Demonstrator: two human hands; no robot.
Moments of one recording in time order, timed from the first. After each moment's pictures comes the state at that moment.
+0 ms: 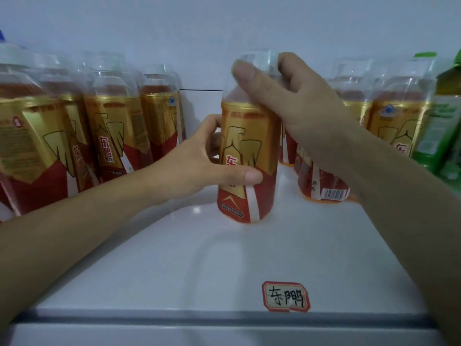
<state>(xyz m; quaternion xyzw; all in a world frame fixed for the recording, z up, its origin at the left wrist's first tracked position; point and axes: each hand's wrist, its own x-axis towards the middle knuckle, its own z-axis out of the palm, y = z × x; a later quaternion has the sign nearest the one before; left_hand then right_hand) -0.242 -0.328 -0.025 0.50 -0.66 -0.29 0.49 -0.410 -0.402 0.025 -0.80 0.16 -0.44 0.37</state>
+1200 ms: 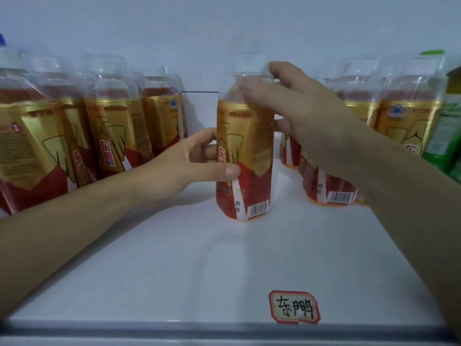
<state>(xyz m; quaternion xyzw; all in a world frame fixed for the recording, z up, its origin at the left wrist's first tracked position) -0.221 -0.327 -0.028 0.51 -0.65 -0.32 0.47 -0.411 -0.404 0.025 -0.82 0.15 -0.40 0.39</state>
